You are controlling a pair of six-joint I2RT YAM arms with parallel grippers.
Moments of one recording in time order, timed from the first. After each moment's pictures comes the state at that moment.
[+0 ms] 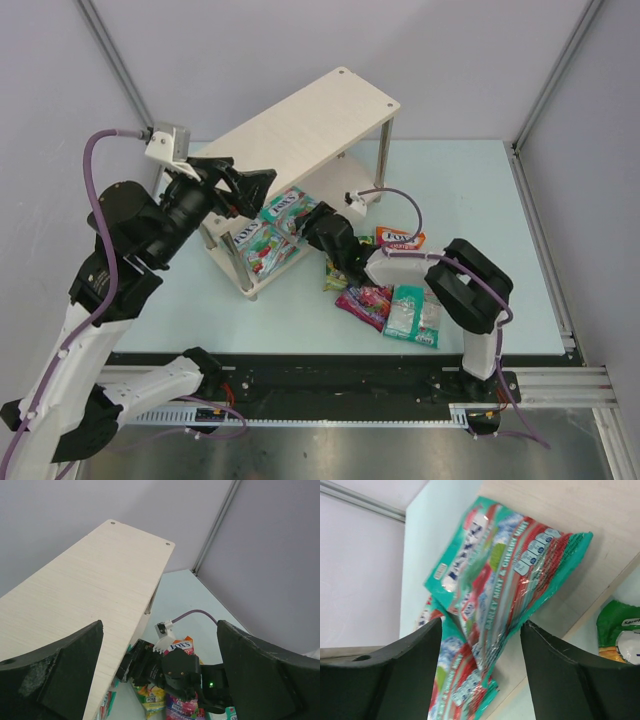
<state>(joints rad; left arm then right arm) -0.64 0.92 1.50 -0.49 -0.10 -0.26 0.90 1.91 1.11 0.44 0.49 1.10</state>
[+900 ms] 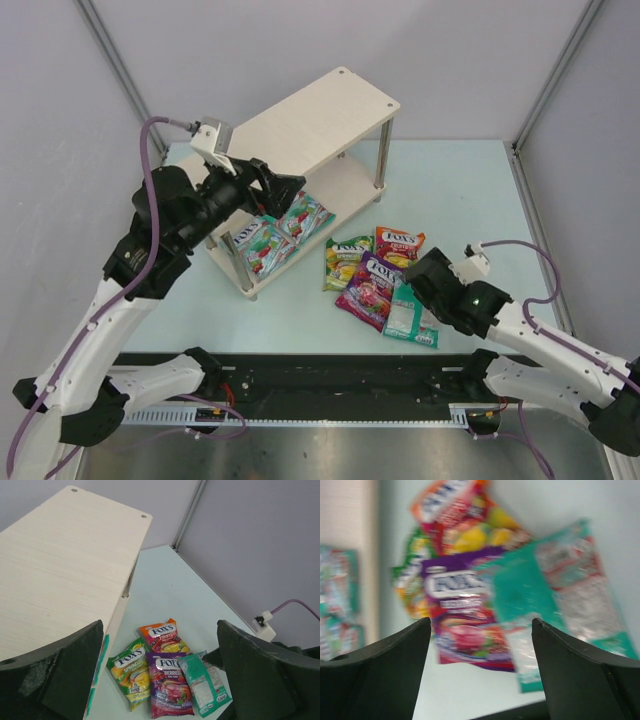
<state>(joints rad) -0.64 1.00 1.45 -0.43 0.02 -0.30 0.86 0.88 0.73 -0.72 0.64 1.45</state>
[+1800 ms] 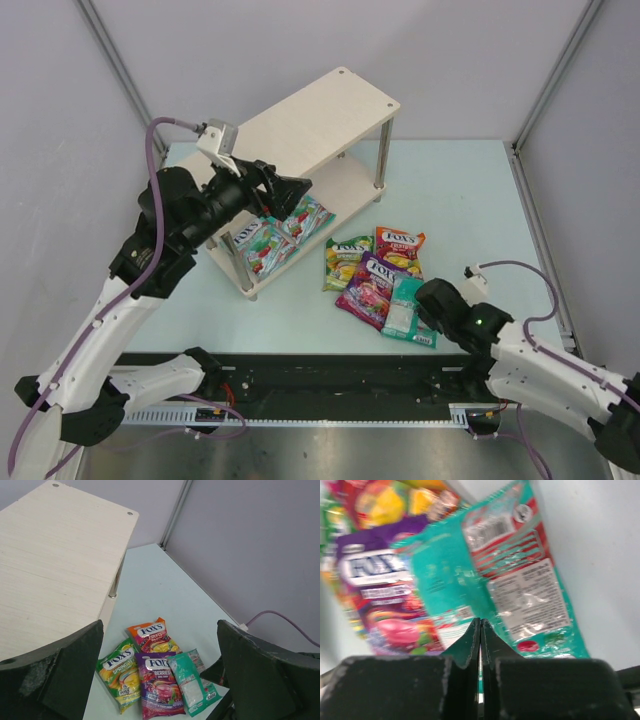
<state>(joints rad) -0.64 1.01 1.41 -0.38 0.08 -0.34 0.83 0.79 0.44 -0.69 0.49 1.46</state>
